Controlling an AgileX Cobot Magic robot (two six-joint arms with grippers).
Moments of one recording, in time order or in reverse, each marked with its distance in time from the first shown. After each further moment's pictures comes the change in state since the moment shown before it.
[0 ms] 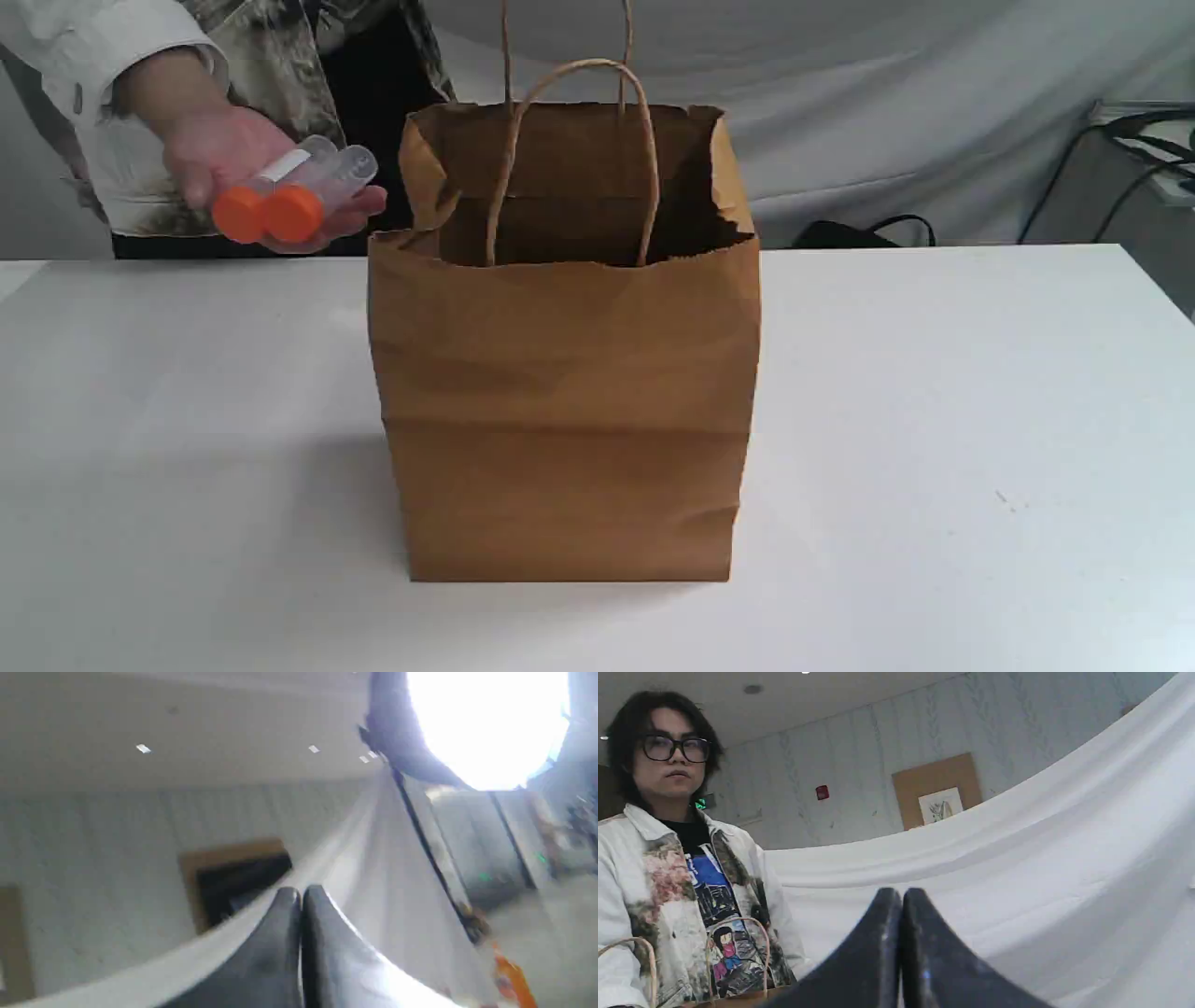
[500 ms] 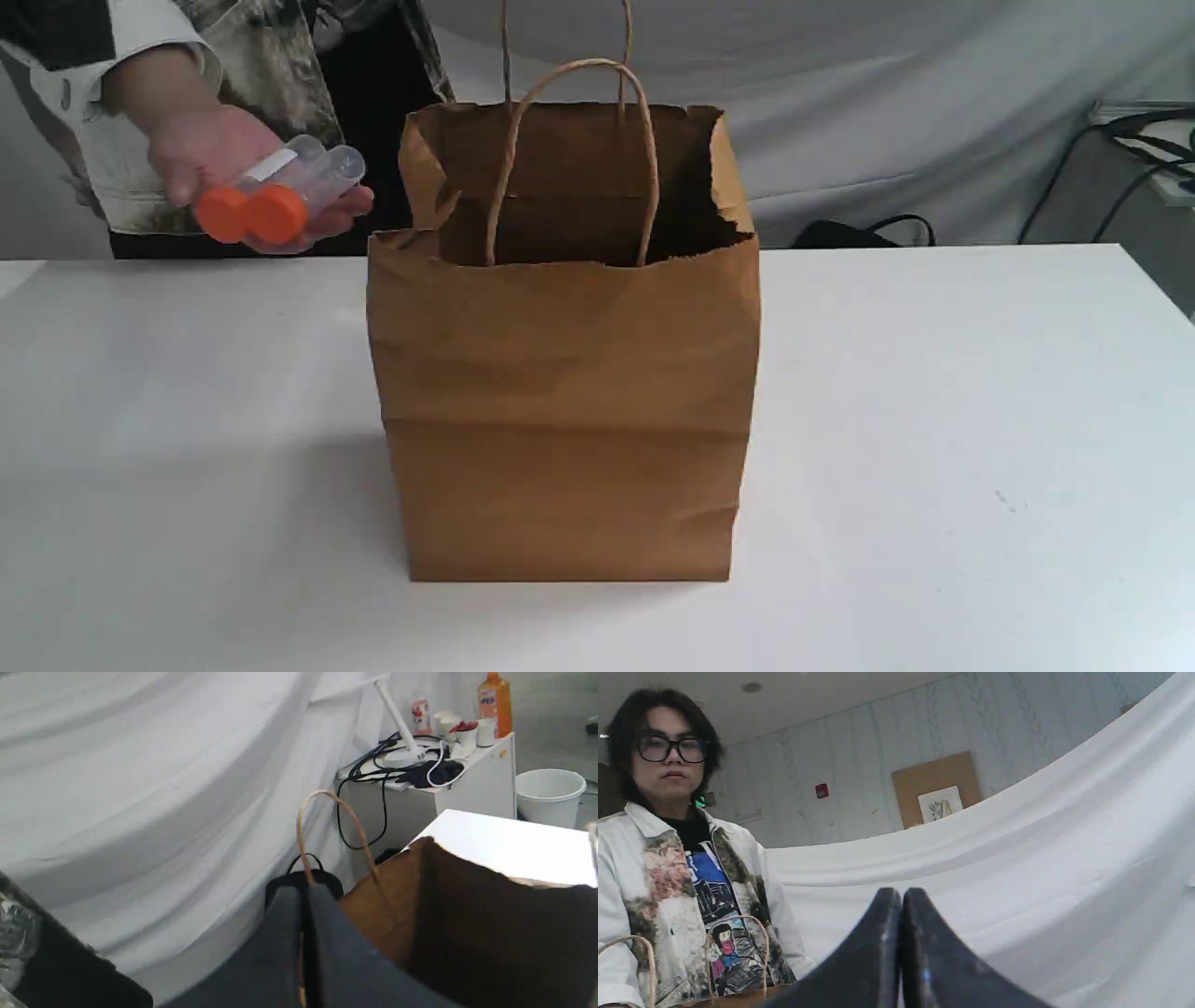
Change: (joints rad) left arm -0.002 0.530 -0.517 0.787 0.276 -0.624; right arm 0.000 0.000 0.000 0.000 0.003 0.000
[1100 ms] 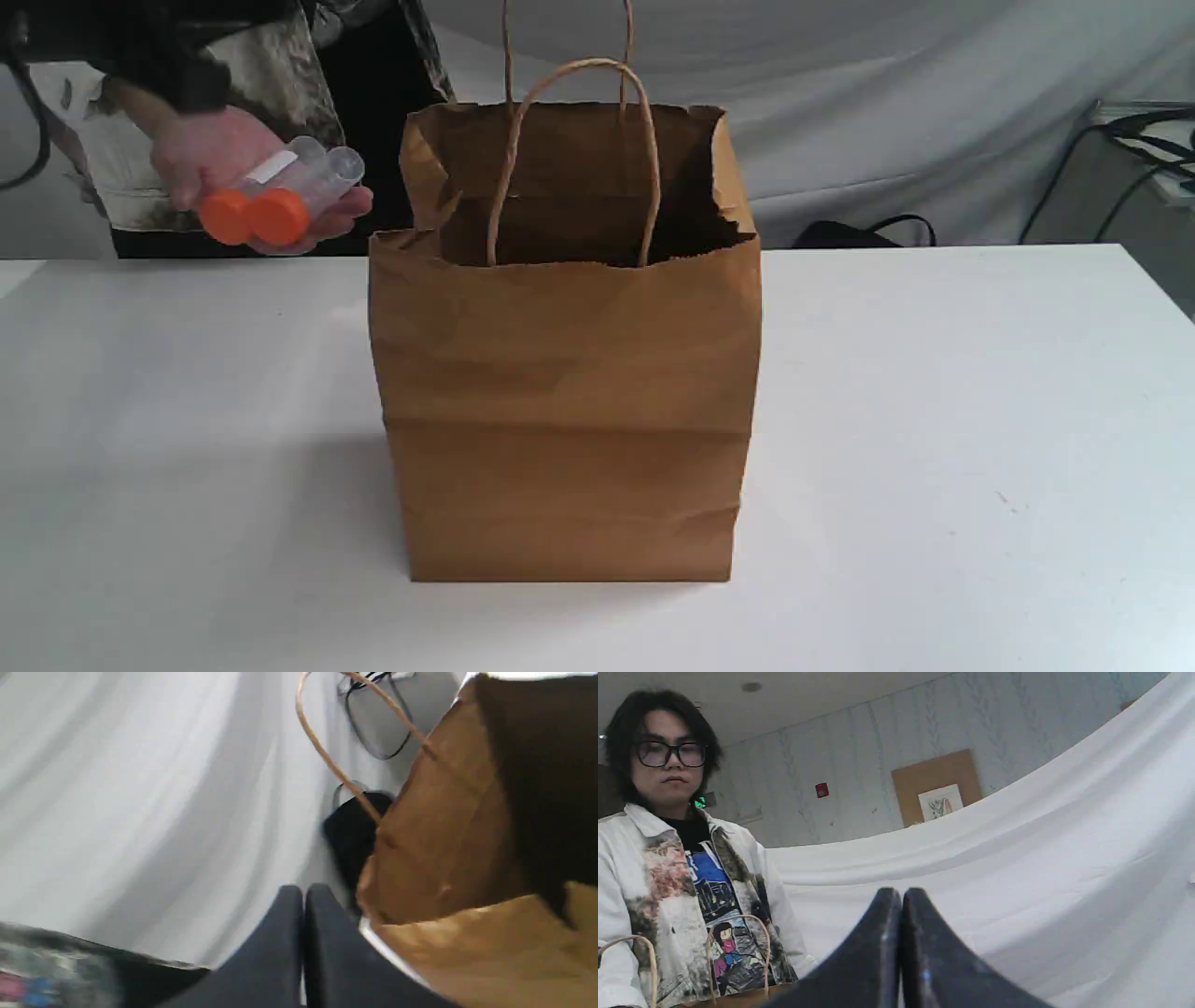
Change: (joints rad) left arm -0.080 0.226 -0.086 -0.002 0.110 0.576; right arm 0.000 0.000 0.000 0.000 0.004 0.008
